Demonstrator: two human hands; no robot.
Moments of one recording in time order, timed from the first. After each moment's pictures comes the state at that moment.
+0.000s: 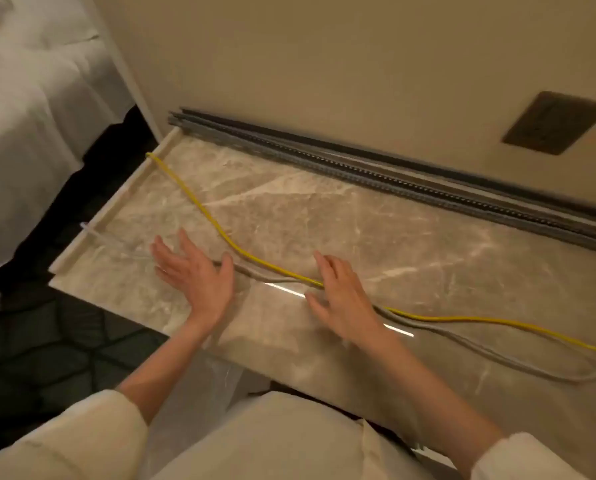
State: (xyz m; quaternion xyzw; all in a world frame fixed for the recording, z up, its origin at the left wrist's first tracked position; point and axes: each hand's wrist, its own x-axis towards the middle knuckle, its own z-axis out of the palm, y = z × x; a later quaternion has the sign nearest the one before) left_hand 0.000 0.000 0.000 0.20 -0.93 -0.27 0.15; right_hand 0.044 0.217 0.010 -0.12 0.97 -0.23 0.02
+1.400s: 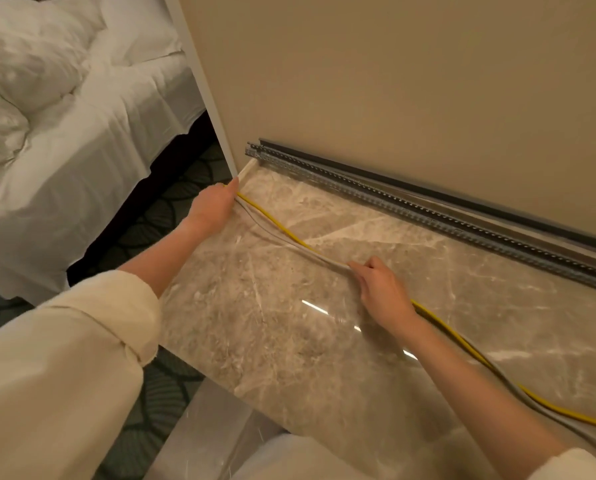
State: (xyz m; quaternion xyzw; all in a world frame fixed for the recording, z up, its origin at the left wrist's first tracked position) left_hand -0.233 -0.169 0.027 -0.05 -1.00 0.00 -0.03; right_hand -0.096 0.149 0.002 -0.10 0.97 -0.23 0.05
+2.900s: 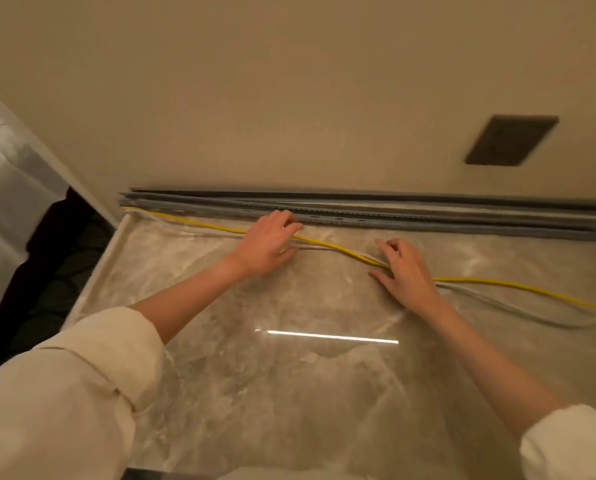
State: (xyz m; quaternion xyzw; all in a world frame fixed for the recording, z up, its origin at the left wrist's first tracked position) left_hand -0.205 0.084 0.033 -0.49 -0.87 -0.07 0.03; right_hand -0.053 0.338 0.005 0.07 0.99 -0.15 -0.04
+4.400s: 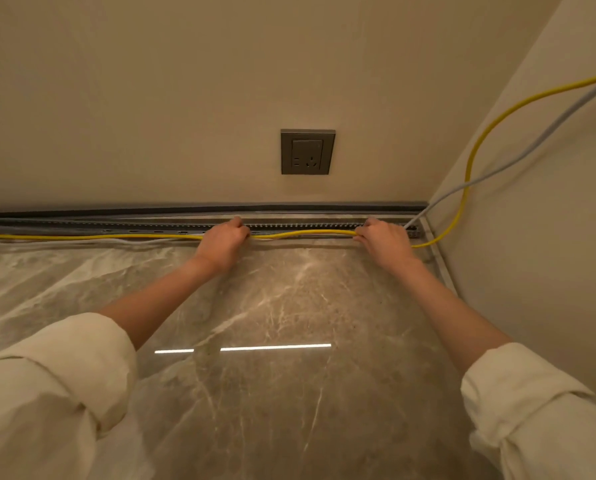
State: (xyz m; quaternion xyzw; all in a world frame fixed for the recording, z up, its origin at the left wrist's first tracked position) left_hand -0.142 0.320 0.029 -0.40 -0.91 -0.04 0.00; right_hand 0.003 0.610 0.045 0.09 1.00 0.03 -0.02
